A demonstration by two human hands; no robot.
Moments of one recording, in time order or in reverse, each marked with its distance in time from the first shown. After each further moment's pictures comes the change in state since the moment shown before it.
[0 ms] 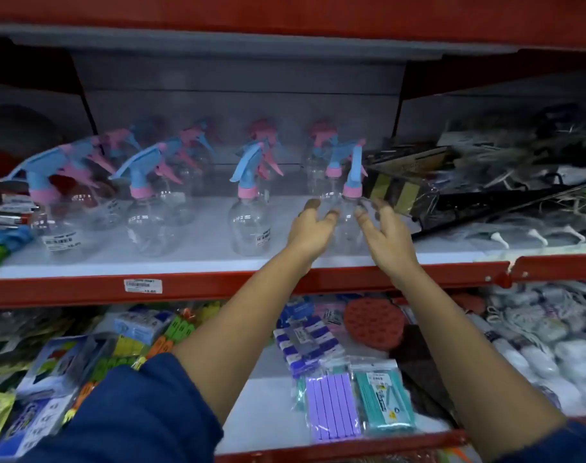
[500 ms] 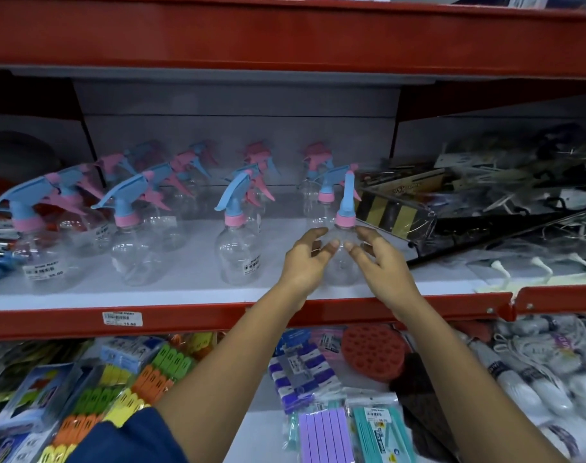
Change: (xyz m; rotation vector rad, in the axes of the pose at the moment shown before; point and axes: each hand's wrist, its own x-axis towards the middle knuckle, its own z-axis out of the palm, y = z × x) left_hand 0.001 -0.008 0.013 -0.114 -0.019 0.004; right_hand 0.008 0.008 -0.007 0.104 -0.108 -0.016
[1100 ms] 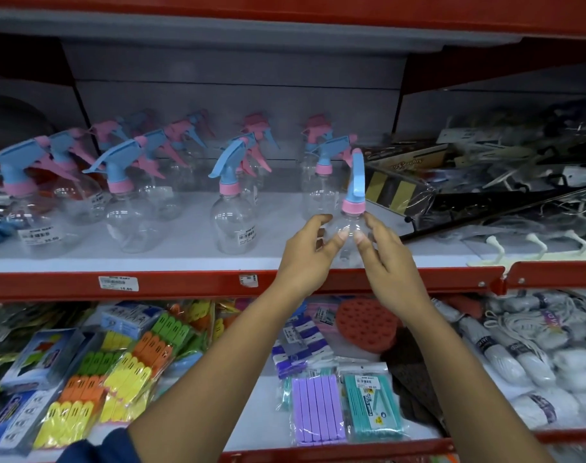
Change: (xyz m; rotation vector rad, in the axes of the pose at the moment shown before) left_hand -0.047 0.006 0.008 0.101 -0.015 0.099; right_hand -0.050 -0.002 -0.013 -0.099 -0.019 -0.102
